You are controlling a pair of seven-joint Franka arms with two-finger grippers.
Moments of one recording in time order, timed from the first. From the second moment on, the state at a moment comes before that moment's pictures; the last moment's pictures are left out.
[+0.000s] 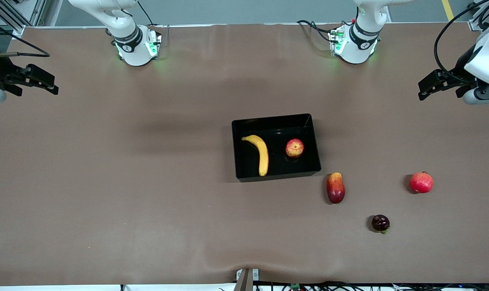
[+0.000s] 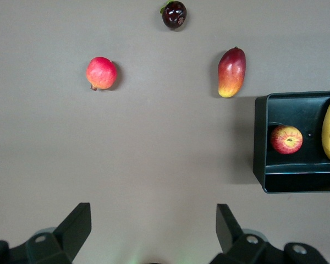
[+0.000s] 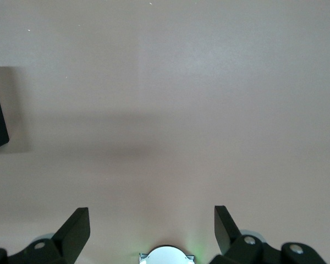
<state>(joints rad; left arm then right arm) 0.09 -0.08 -0.18 -1.64 0.03 1.54 -0.13 -0.01 -0.03 0.02 -1.53 0.02 1.39 -0.01</state>
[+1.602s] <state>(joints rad) -0.06 0.28 -0.45 -1.80 0.02 1.98 -0.96 -0.01 -0.03 0.02 -1.53 0.02 1.39 -0.01</state>
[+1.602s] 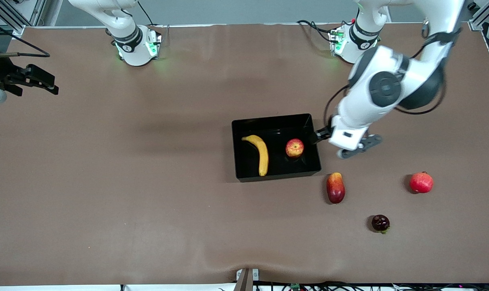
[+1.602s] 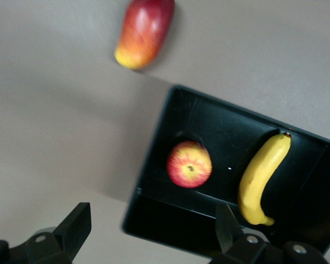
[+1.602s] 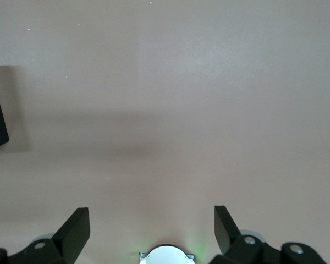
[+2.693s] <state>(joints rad) -0.21 0.63 -0.45 -1.82 0.38 2.21 -1.41 -0.01 -0.03 0.02 -1.53 0.02 1.39 -0.01</state>
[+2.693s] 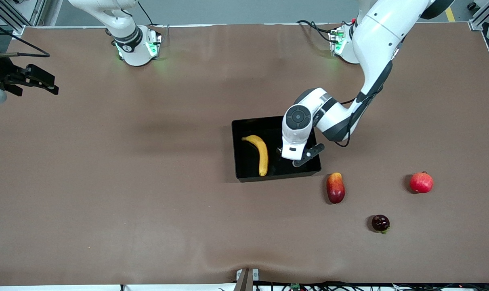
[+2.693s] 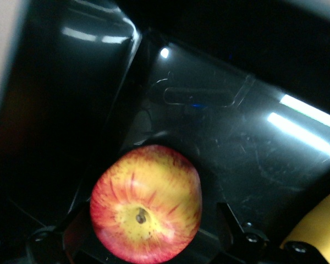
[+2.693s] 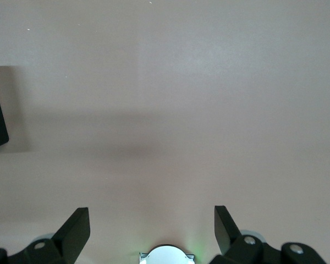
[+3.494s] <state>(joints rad) -0.22 0.57 -0.47 -1.76 0.38 2.07 -1.41 -0.01 -0.03 0.02 -1.53 0.02 1.39 -0.01</state>
